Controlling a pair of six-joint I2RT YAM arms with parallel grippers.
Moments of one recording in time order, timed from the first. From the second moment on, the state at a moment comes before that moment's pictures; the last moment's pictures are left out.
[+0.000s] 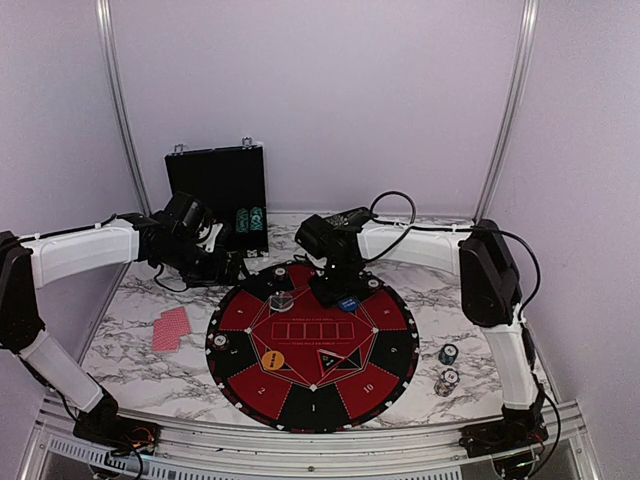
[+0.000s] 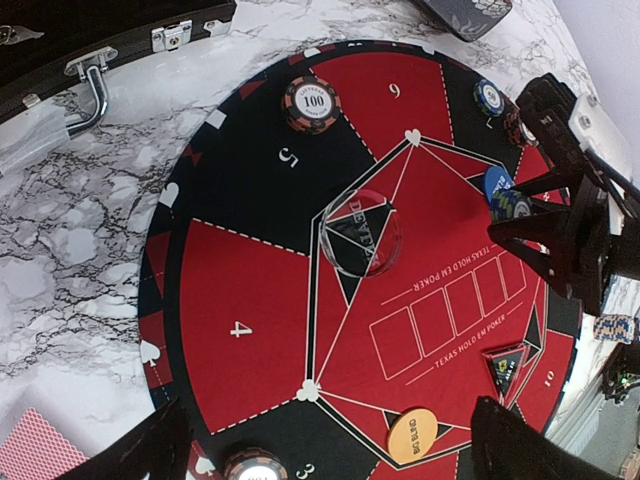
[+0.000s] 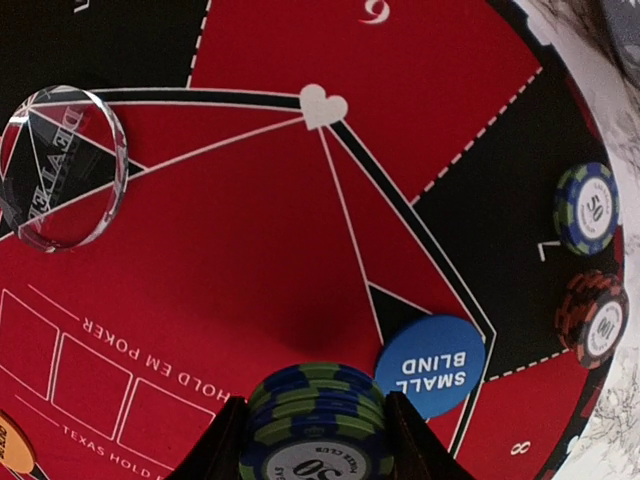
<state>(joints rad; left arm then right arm) -0.50 1.54 1.11 -0.55 0.25 -0.35 0.86 2.25 1.90 -0.95 0.16 0.32</state>
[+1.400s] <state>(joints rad) -0.50 1.54 1.11 -0.55 0.26 -0.35 0.86 2.52 2.26 -1.00 0.16 0.24</state>
